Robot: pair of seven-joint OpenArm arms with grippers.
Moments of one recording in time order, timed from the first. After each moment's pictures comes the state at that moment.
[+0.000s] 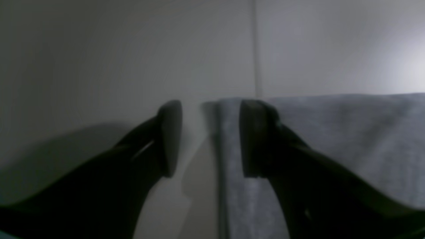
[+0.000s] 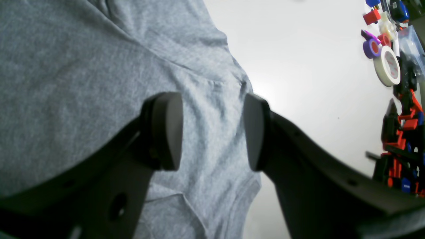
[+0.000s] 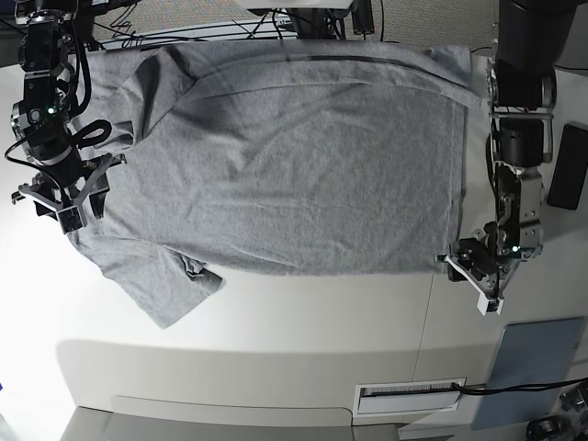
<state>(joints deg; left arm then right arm) -28.5 -20.5 2.6 48.1 -21.1 -15.0 35.7 -15.6 33.0 13.6 114.0 10.7 13.2 -46.0</state>
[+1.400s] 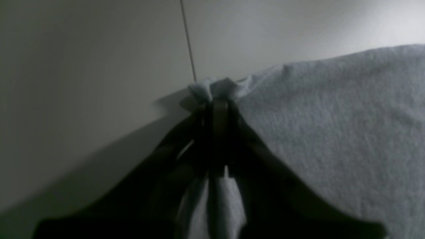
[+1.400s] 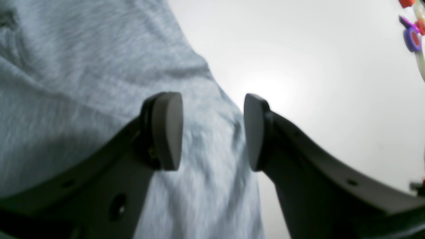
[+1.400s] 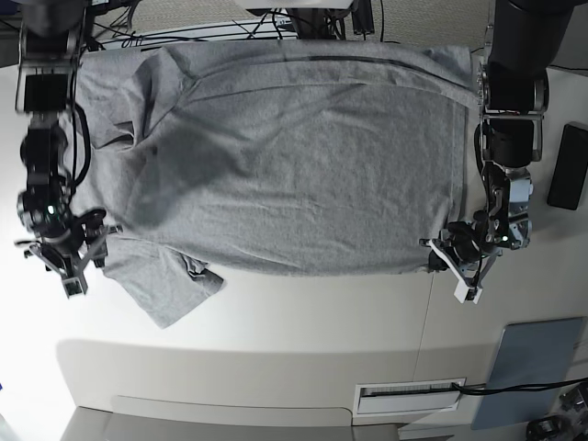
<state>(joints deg) -28.6 -18.0 2.4 40.6 -20.8 -25.9 31.1 16.8 32.7 -0.7 72.1 10.9 17.4 -39.9</state>
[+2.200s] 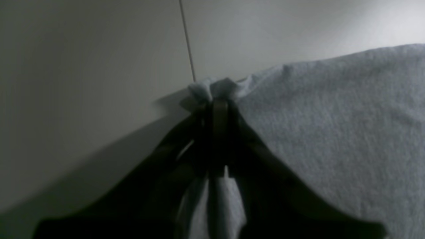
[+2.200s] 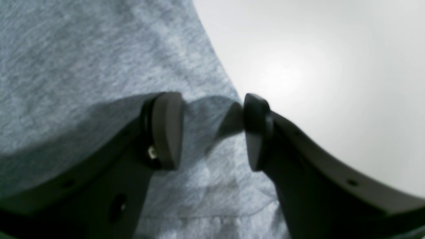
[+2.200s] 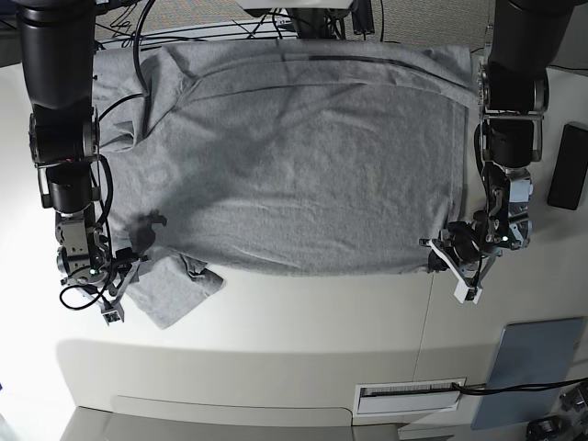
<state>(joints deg) -28.5 -18.0 2.4 40.6 -20.9 -26.1 31.1 43.9 23.4 -17.2 24.0 3.5 16.7 -26.7</state>
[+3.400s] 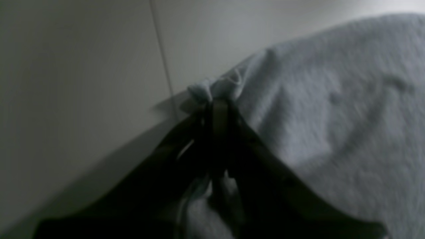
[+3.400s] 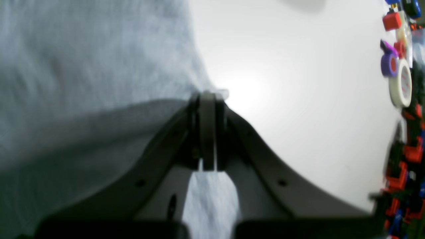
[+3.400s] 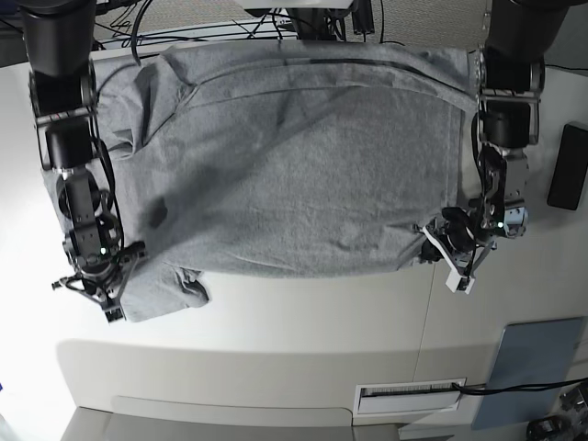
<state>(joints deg) -21.7 -18.0 2.6 52.3 -22.0 -27.0 33.3 27.8 28.4 -17.3 59.2 -1.2 3.9 -37.9</state>
